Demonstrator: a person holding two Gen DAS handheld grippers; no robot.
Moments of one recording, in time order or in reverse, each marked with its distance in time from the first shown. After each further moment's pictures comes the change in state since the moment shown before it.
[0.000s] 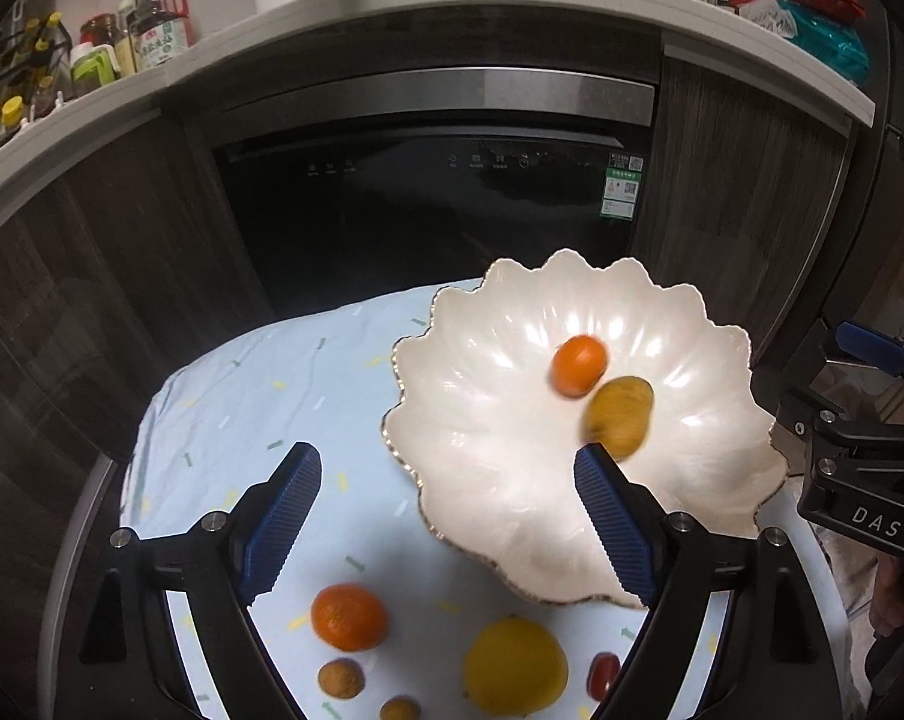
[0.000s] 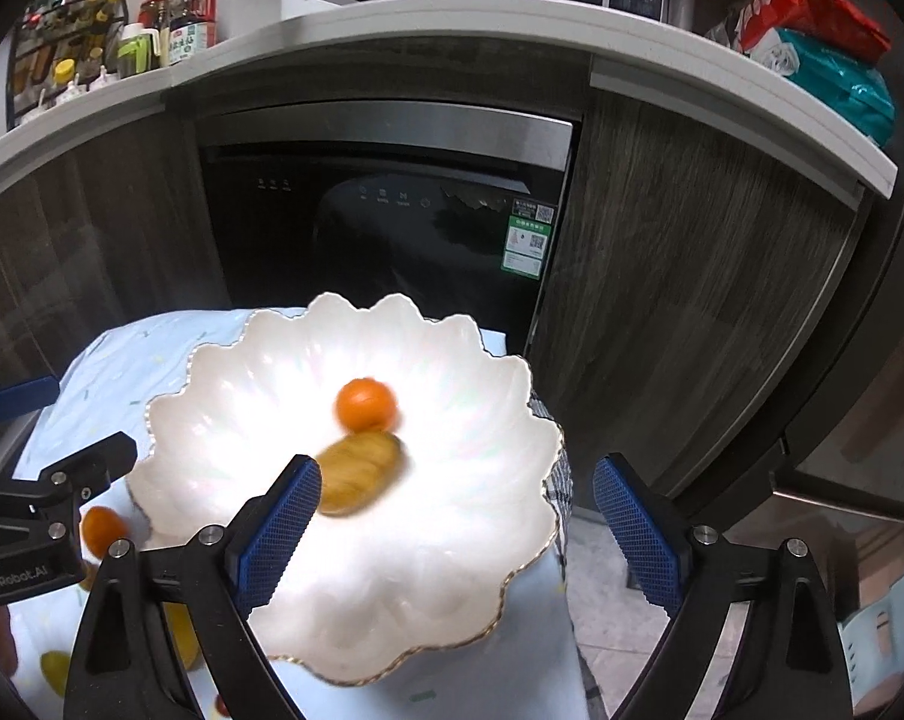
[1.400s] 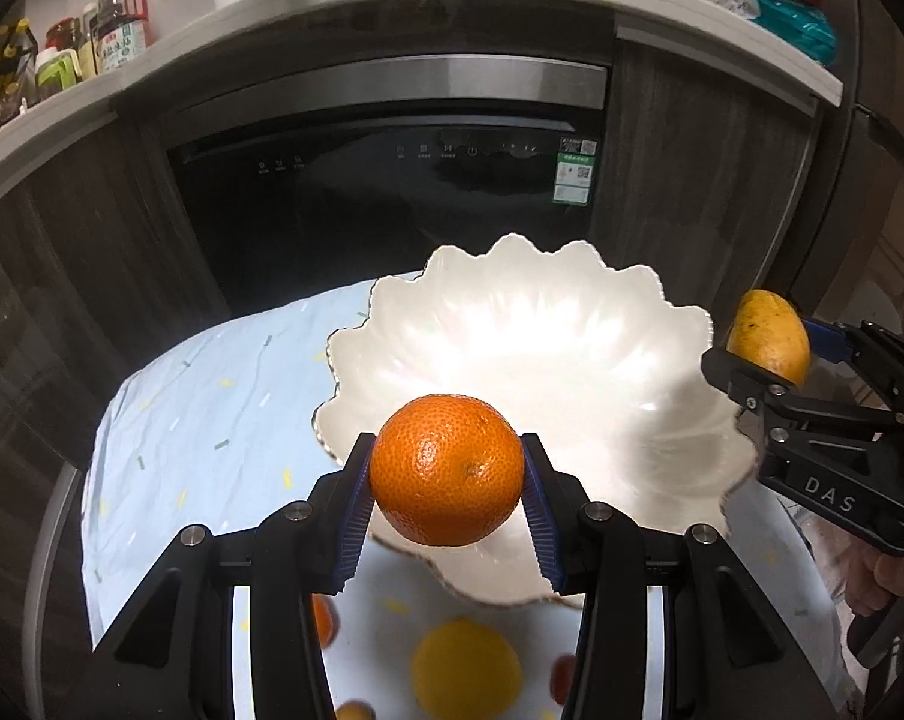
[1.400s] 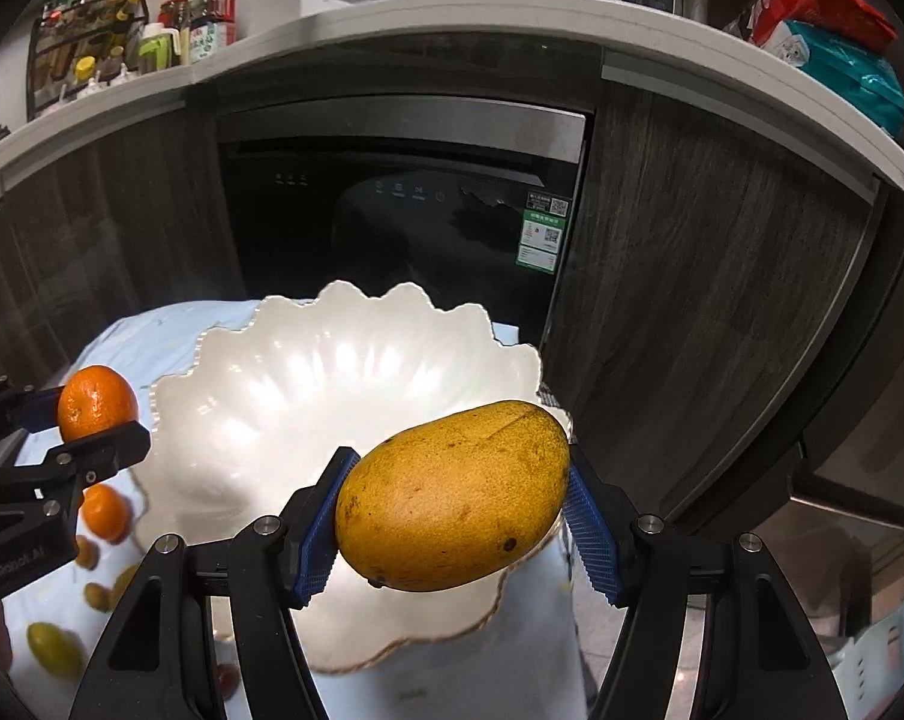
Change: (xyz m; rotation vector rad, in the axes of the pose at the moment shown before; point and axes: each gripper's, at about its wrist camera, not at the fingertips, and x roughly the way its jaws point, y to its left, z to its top) left arm 0.019 -0.022 -0.004 0.040 0.017 -0.084; right arm 0.025 -0.019 -0.021 -0.026 -0.008 0.042
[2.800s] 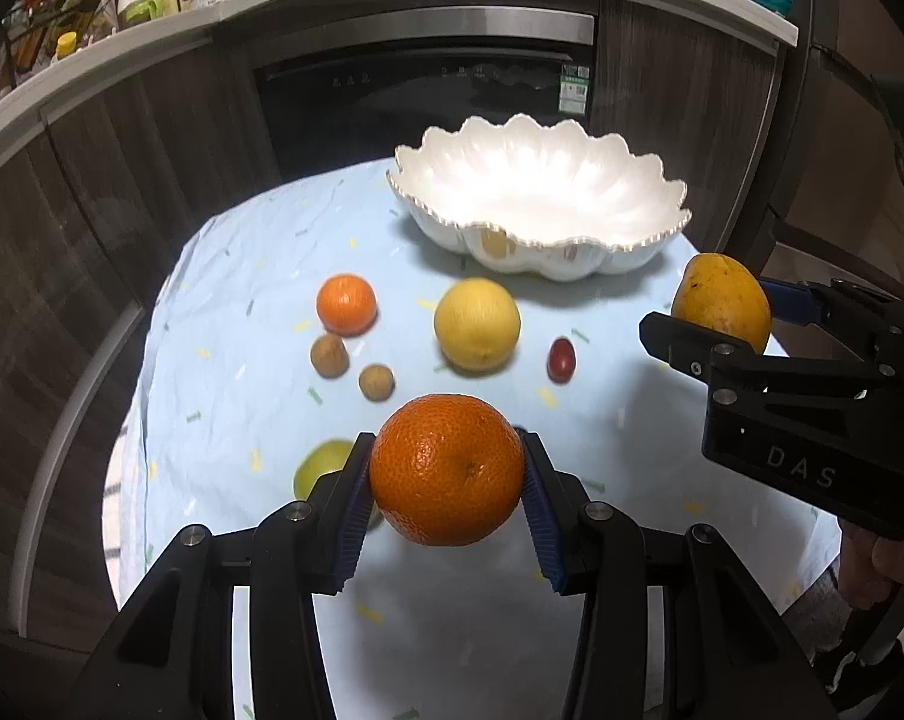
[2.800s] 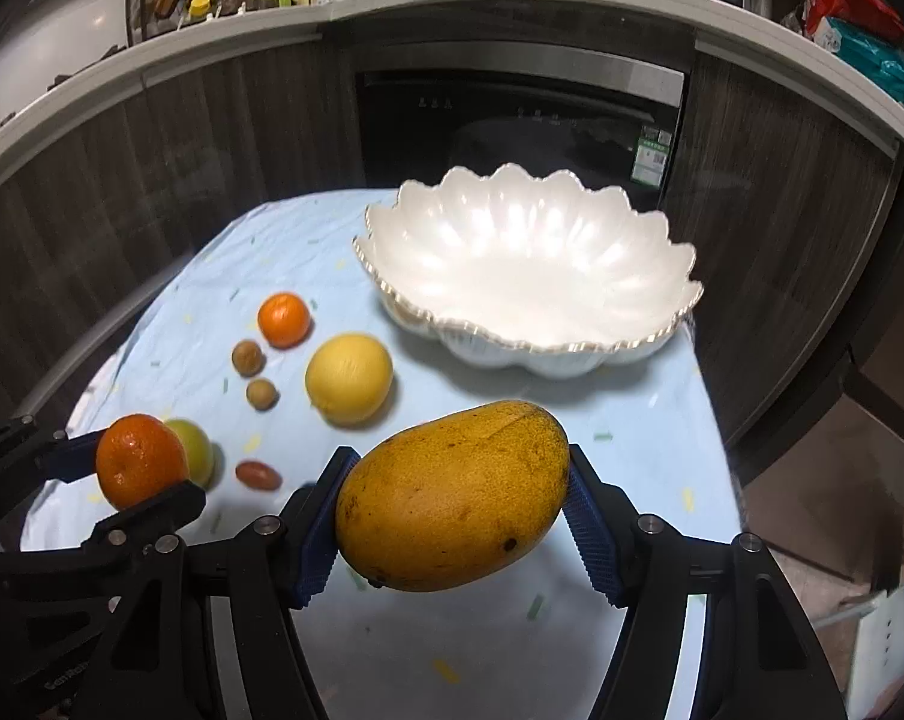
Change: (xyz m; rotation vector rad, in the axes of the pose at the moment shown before) left arm -0.116 -0.013 -0.161 -0.056 0.071 0.070; right arm -0.103 0.083 -0.110 -0.063 0.072 0.171
